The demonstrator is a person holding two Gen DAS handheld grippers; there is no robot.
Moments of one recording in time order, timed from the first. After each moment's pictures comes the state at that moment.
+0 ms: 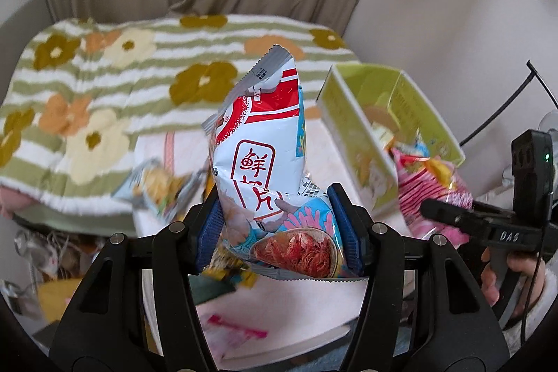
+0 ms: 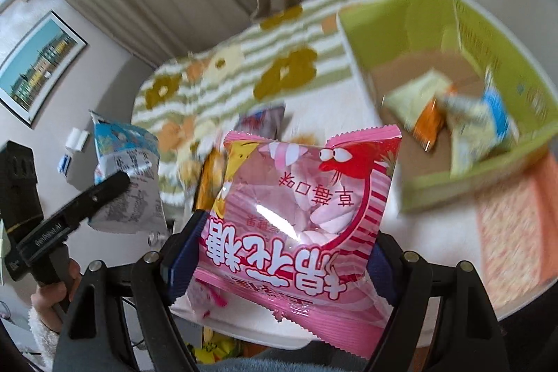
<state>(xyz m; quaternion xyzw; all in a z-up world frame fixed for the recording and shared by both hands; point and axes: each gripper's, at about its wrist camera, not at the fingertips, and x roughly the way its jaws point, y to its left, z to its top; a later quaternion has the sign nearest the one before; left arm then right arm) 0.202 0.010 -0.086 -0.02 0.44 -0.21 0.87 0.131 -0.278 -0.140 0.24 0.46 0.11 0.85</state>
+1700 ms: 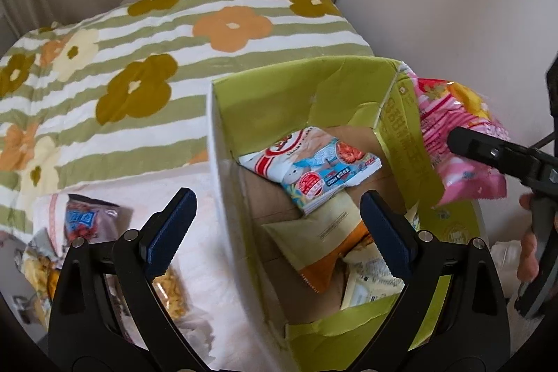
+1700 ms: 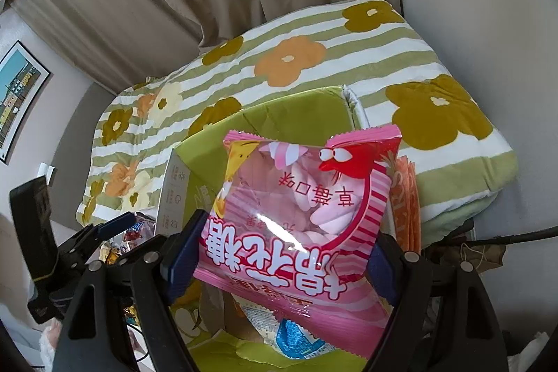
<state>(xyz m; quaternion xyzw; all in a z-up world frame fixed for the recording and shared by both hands) 0.351 -0.273 -0.158 0.03 0.50 -0.20 0.84 0.287 -0.517 -0.160 0.22 0.49 0.07 0.84</state>
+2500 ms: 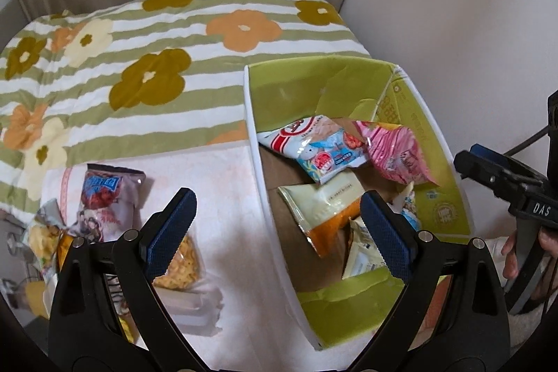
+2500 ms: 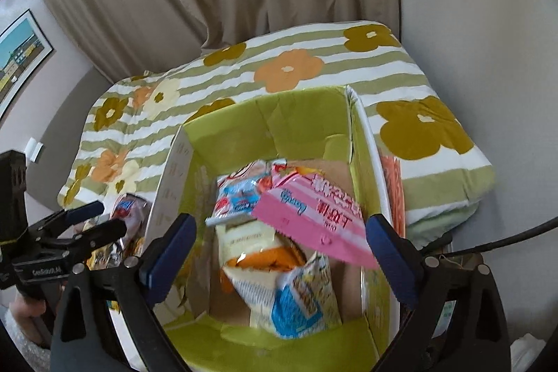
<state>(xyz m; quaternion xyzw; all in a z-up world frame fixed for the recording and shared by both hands) 0.313 -0.227 -0.137 0.00 0.50 -0.19 0.85 0.233 -0.499 -0.144 0.15 0.46 0.06 0.87</state>
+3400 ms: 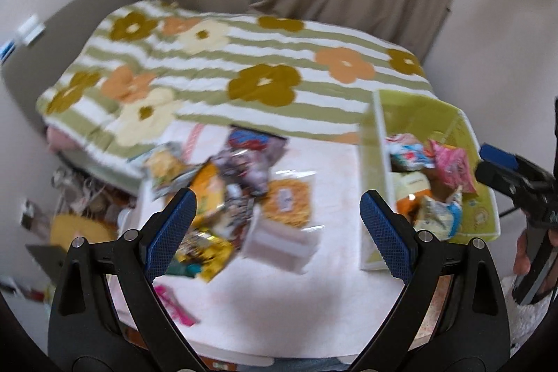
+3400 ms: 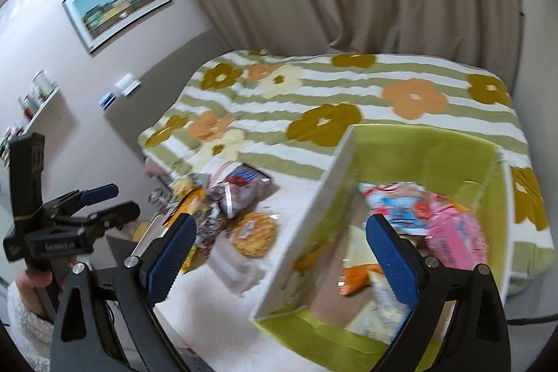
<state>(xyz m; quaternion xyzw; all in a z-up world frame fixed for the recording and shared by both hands) 0.197 -0.078 -0.083 -0.06 0.45 0.01 0.89 0.213 -0.369 -0.107 0.08 0.40 0.30 0.86</state>
